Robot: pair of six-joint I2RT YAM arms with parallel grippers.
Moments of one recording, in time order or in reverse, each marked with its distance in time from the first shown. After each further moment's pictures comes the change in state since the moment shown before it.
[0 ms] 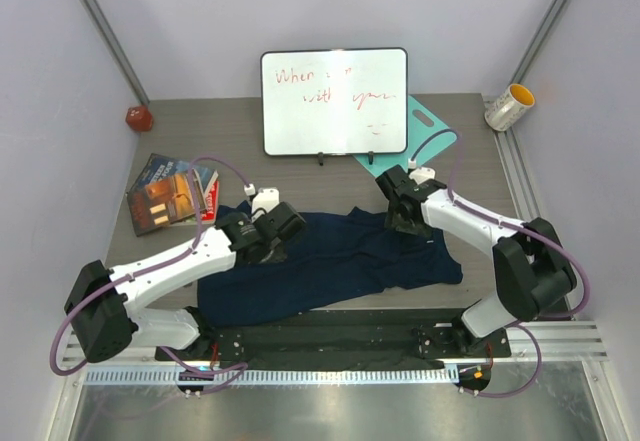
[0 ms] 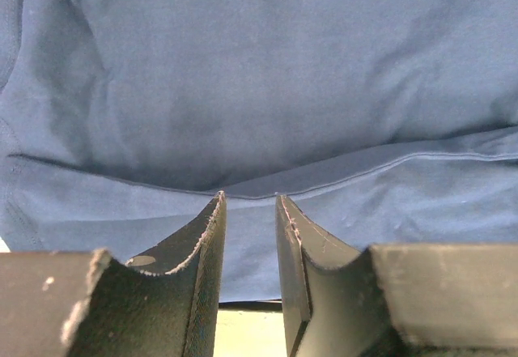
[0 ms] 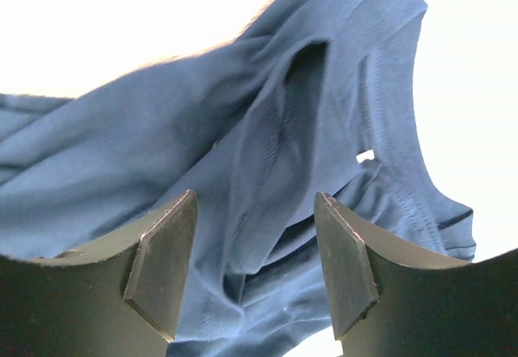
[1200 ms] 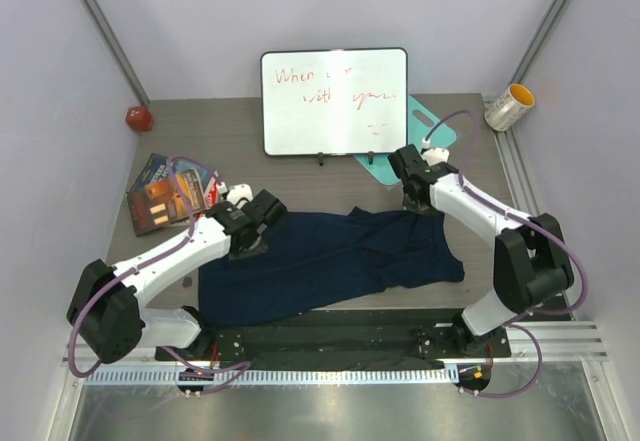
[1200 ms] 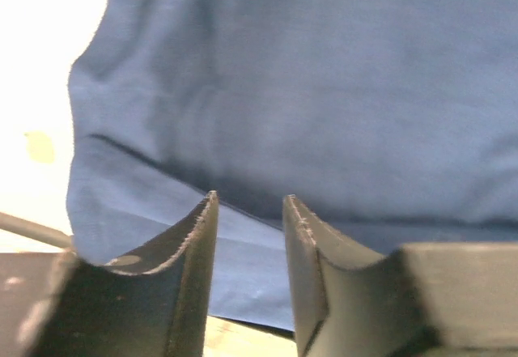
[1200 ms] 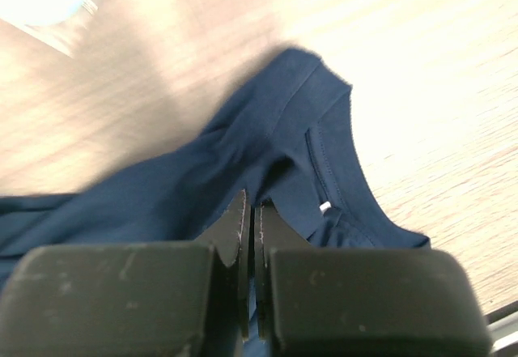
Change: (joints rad) left arm 0.175 0.025 -0.024 -0.073 -0.031 -0.041; right arm -0.130 0.053 0.101 -0.002 0.071 -0.060
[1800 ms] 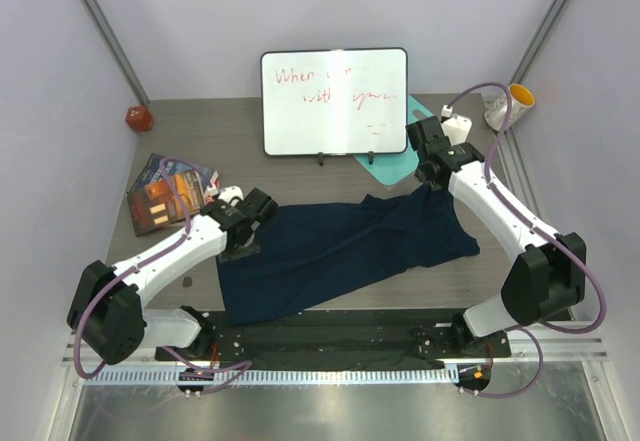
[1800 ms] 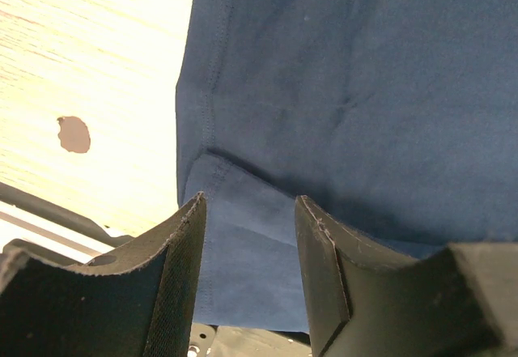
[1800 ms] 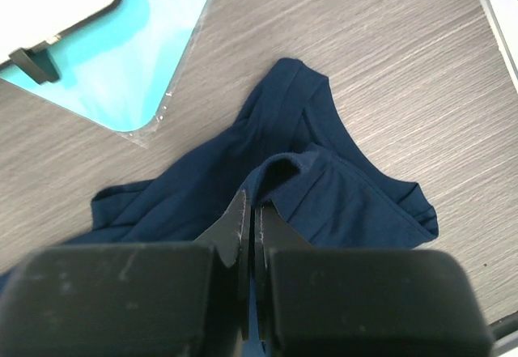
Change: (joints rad) left arm 0.103 0.000 -0.026 -0.039 0.007 0.003; right arm -0.061 -0.100 0.217 -0.076 0.064 -0.043
